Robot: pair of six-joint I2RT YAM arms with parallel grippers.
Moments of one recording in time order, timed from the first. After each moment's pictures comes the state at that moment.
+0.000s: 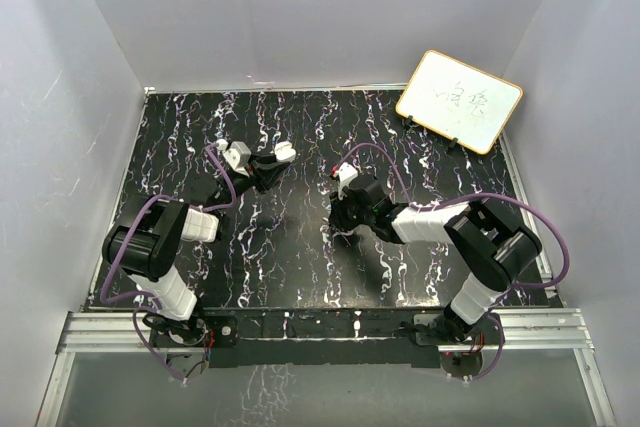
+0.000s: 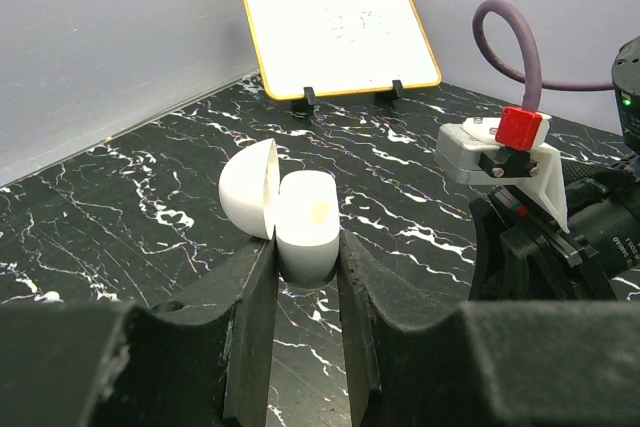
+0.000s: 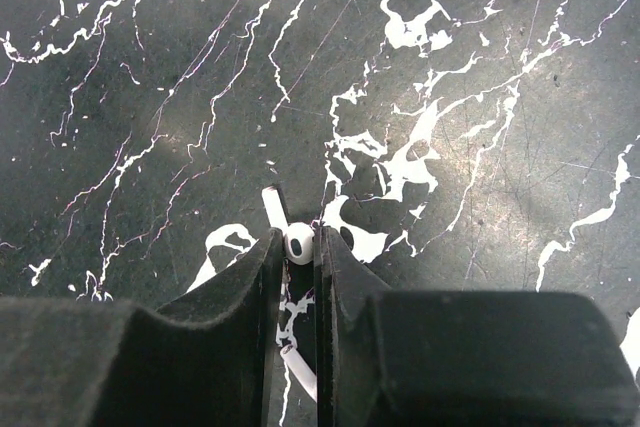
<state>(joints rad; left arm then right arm) -0.27 1.68 0.47 1.48 0.67 -0.22 0.69 1.65 0.69 0.31 -0.12 0.17</state>
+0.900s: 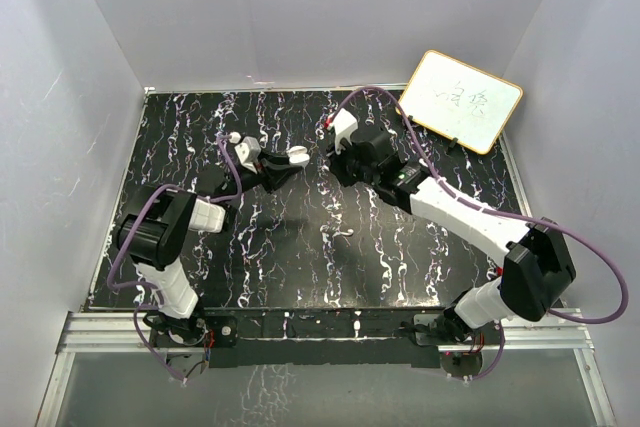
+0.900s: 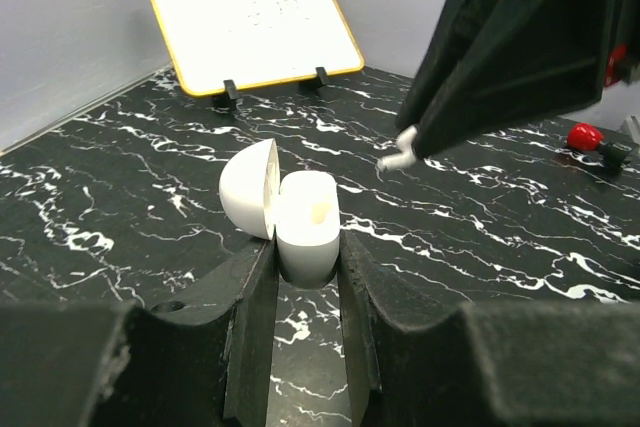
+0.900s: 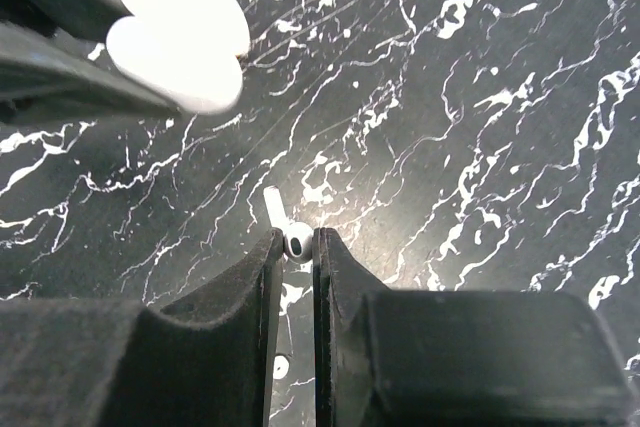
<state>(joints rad) -0.29 1.77 0.57 1.48 0.83 -0.29 0.69 1.44 1.08 -0.16 0.03 -0.02</state>
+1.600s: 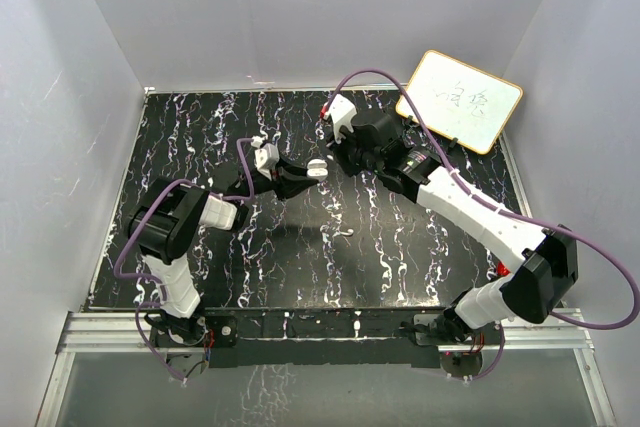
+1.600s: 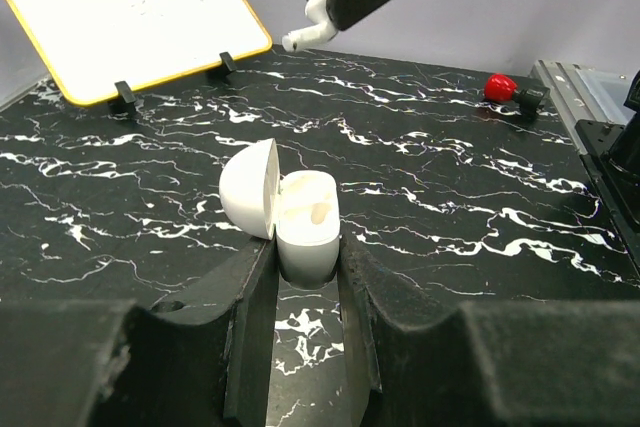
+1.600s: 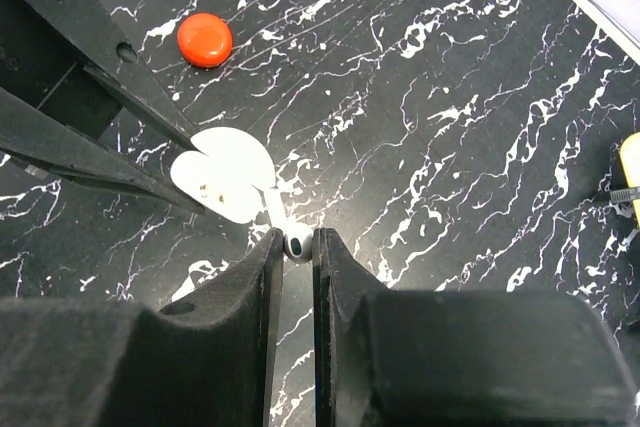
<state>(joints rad) -0.37 1.84 0.64 1.48 0.98 -0.27 0.71 1.42 1.32 -0.42 0.05 -0.13</state>
